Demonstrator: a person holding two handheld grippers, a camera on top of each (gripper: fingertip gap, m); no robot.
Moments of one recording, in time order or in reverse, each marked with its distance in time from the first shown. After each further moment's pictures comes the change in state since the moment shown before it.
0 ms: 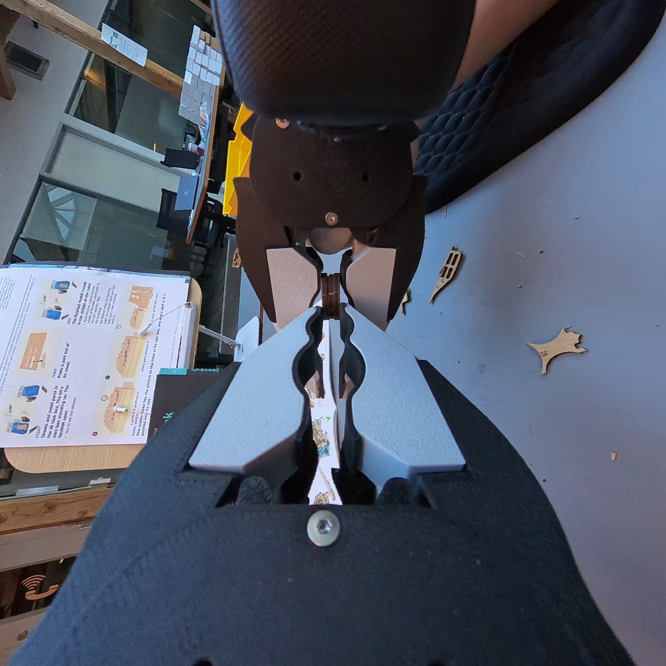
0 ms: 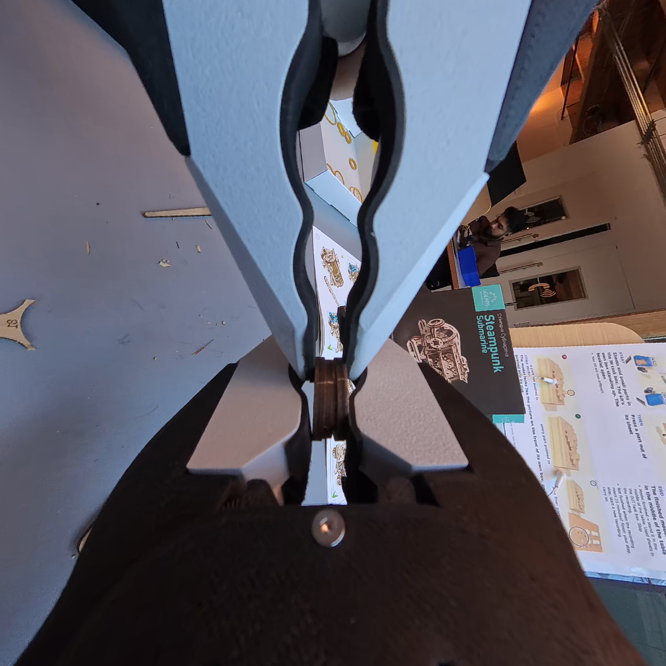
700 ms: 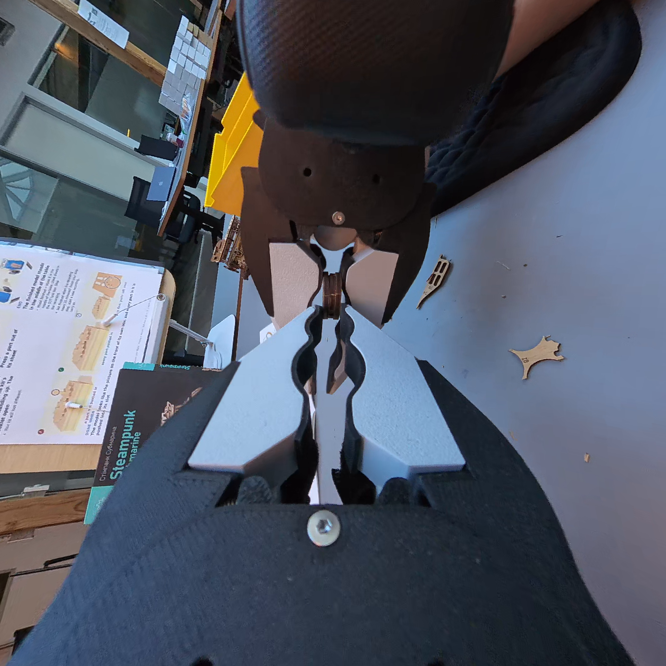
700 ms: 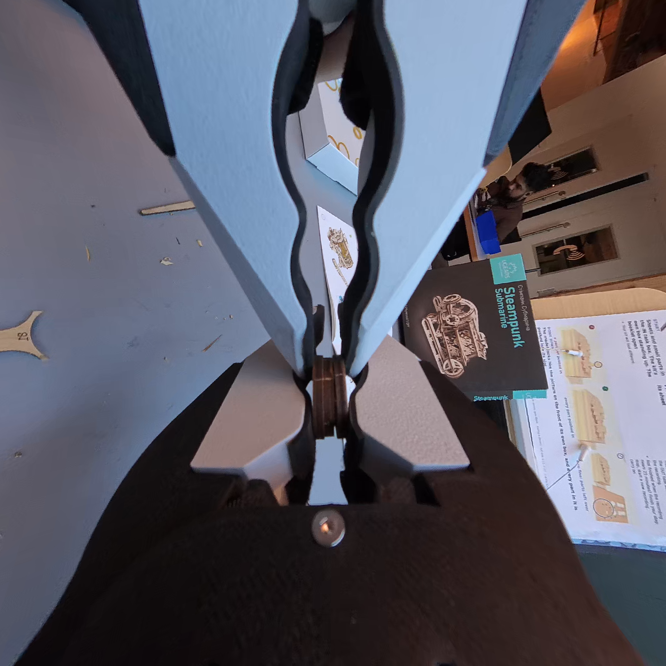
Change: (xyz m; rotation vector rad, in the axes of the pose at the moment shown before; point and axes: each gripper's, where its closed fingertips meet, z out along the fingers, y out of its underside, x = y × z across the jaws) left arm 0.001 0.003 0.001 0.024 0.051 -0.104; right arm -0.004 0.007 0.003 -0.080 -0.018 0.074
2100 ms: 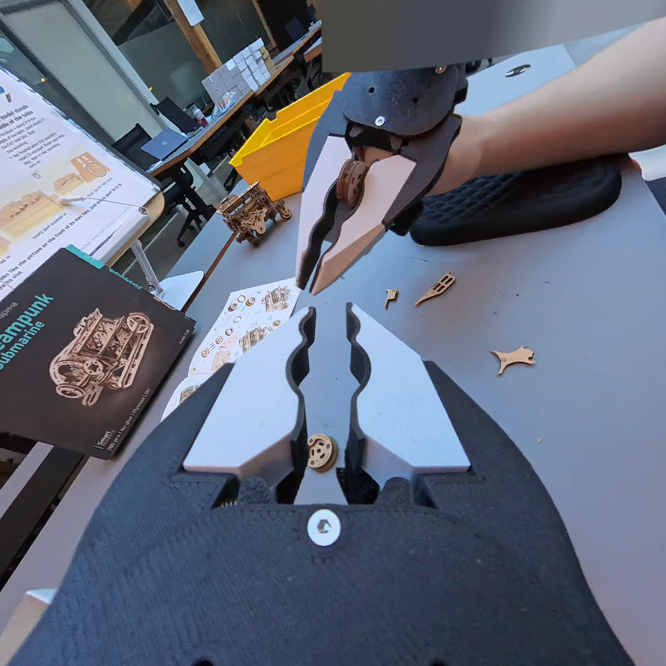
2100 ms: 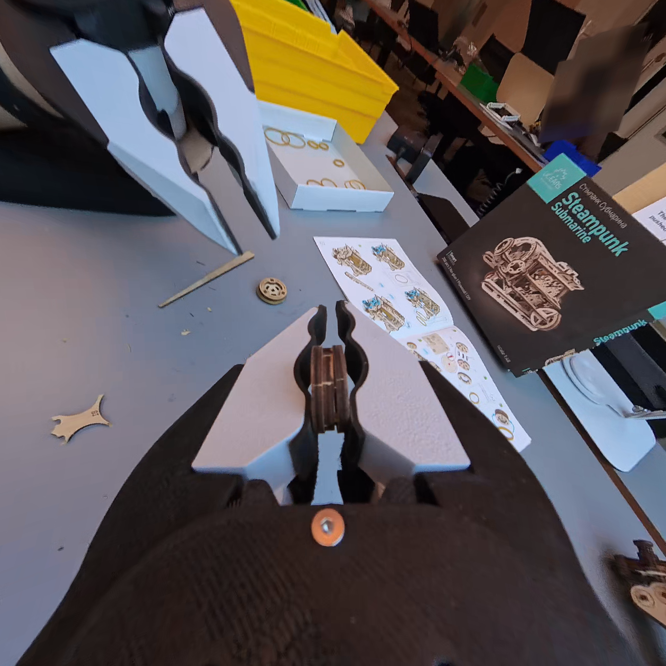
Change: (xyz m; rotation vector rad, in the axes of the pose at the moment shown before) left arm -0.016 0.048 -0.032 0.173 -0.029 -0.478; right arm 0.022 0.011 -0.008 0.148 -0.093 0.561
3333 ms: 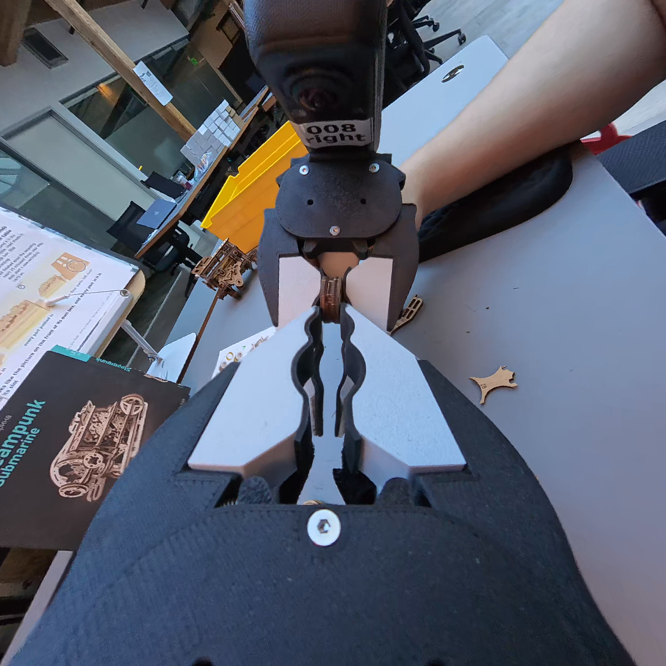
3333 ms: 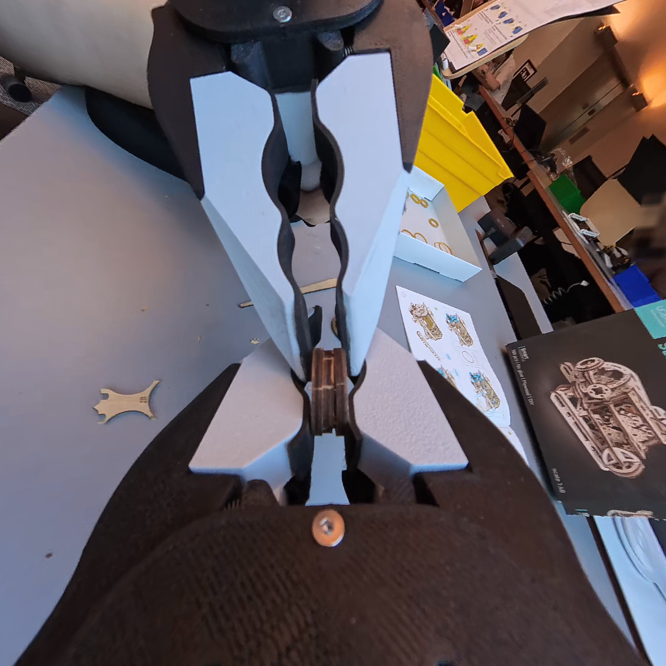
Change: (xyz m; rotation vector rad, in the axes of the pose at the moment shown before) left arm 0.041 -0.022 0.025 0.064 0.062 0.220; right arm -0.067 -0.008 0.024 0.110 -0.242 -0.272
